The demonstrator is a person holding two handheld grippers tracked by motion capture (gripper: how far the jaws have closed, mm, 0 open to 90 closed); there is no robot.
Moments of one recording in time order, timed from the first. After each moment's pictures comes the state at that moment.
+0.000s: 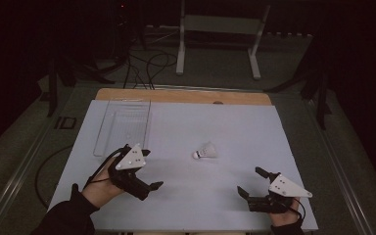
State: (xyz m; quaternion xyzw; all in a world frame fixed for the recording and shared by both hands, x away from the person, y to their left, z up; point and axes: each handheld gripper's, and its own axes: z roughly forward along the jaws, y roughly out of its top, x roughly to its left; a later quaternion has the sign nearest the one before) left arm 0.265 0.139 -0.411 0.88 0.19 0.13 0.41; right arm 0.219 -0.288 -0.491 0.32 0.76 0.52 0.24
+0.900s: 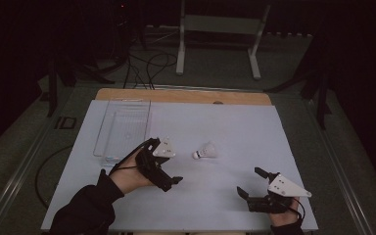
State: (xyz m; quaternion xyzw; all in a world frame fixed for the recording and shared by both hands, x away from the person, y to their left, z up) left arm 0.295 0.080 -0.408 0.92 0.18 0.10 0.34; right arm 0.219 -0.287 -0.491 0.32 0.76 0.51 0.24
